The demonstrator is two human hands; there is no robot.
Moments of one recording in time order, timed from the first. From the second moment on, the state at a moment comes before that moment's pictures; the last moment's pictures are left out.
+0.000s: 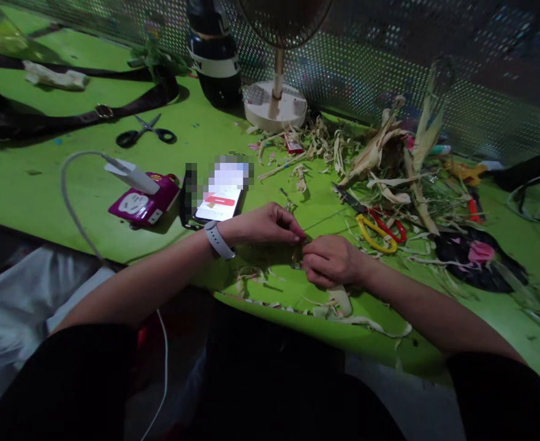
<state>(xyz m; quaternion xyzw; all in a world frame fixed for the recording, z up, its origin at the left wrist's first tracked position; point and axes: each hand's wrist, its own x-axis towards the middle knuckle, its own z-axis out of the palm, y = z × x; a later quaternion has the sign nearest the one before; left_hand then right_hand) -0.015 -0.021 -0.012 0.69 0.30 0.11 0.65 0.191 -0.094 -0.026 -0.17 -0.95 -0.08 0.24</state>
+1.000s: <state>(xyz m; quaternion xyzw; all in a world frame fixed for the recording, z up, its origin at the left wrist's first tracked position) -0.021 -0.012 -0.011 0.59 0.27 0.17 0.74 0.181 -0.091 -0.025 -0.51 -0.63 0.44 0.39</state>
